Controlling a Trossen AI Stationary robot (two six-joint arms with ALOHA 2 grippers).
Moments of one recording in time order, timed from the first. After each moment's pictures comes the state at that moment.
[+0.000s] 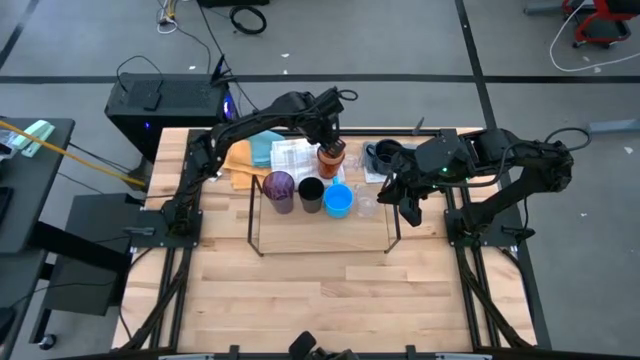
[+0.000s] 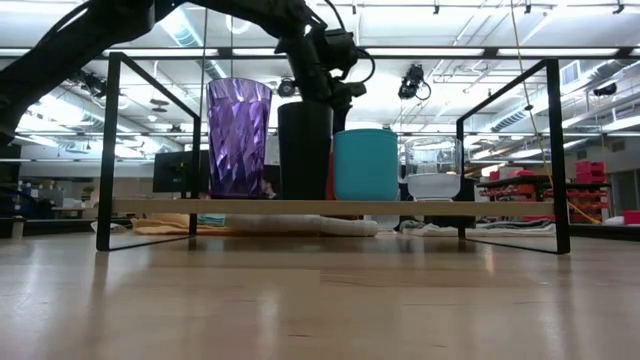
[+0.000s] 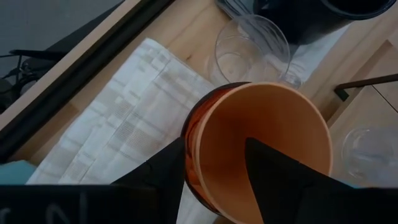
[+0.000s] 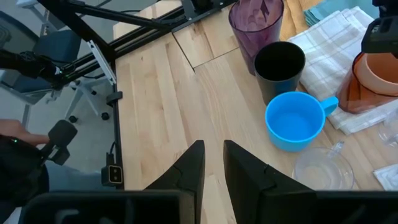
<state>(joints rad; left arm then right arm) 0.47 2.22 2.21 -1.12 0.00 -0.32 0.16 1.30 1.71 -1.15 0.05 0.52</state>
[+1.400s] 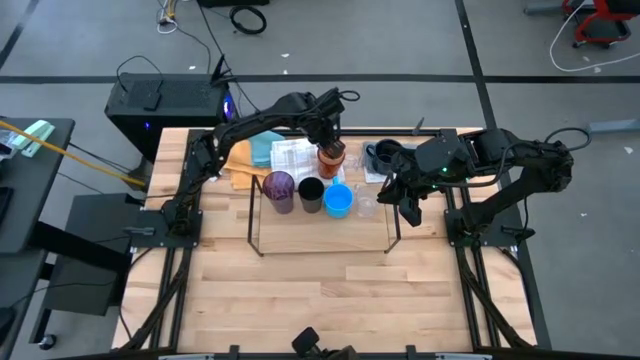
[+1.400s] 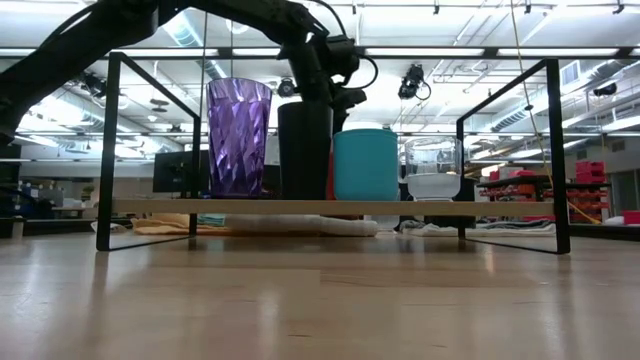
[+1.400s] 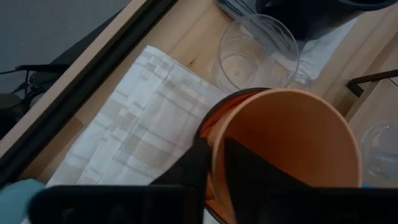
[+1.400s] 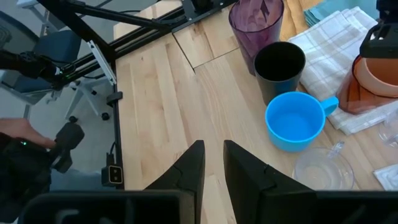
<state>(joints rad) 0.48 2.24 2.21 -1.10 -0.01 -0.24 0.16 1.30 1.71 -1.15 0.05 0.52</state>
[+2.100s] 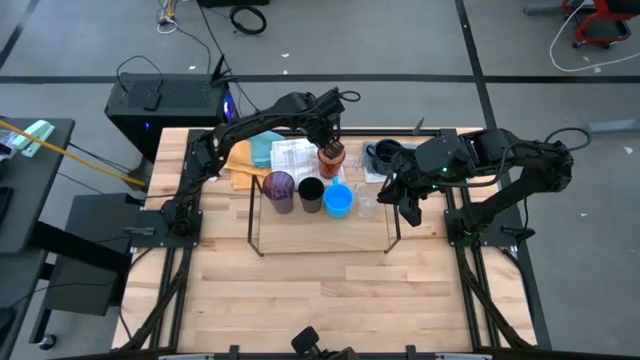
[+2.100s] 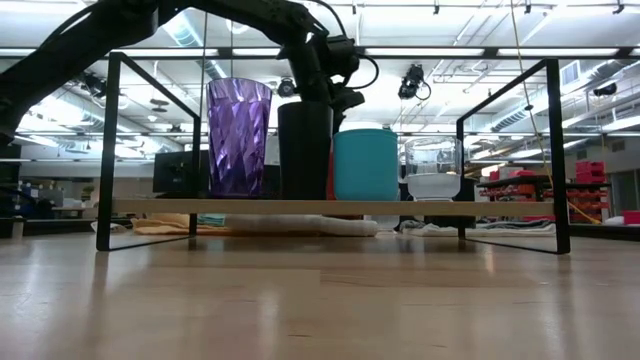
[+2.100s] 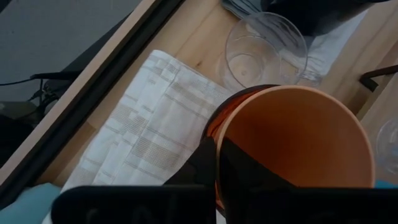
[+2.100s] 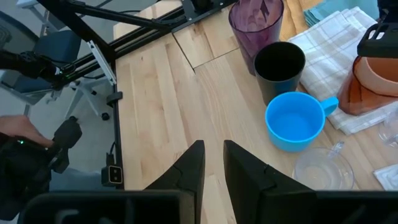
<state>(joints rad) 0.48 2.24 2.21 -1.10 -0.04 -0.19 0.16 1.30 1.71 -1.15 0.05 0.52</state>
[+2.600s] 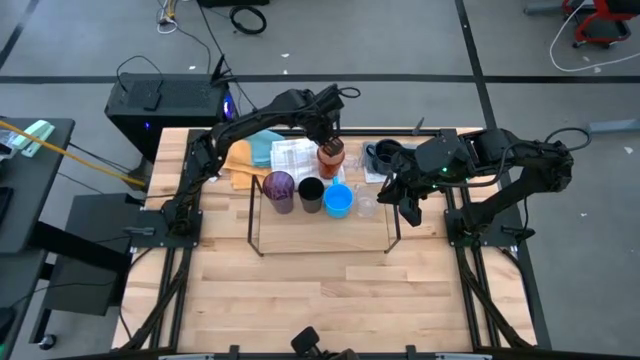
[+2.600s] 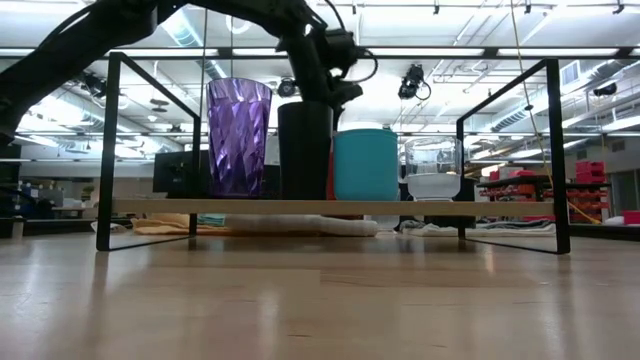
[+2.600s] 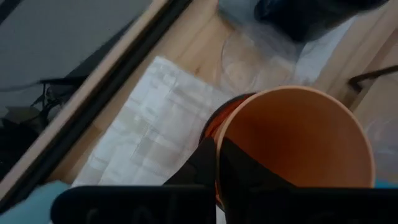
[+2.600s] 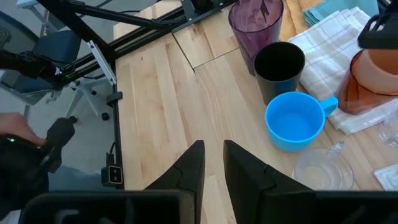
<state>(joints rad) 0.48 2.23 2.26 -1.14 -0.04 -0.18 0.16 1.30 1.71 -1.15 0.05 0.52</state>
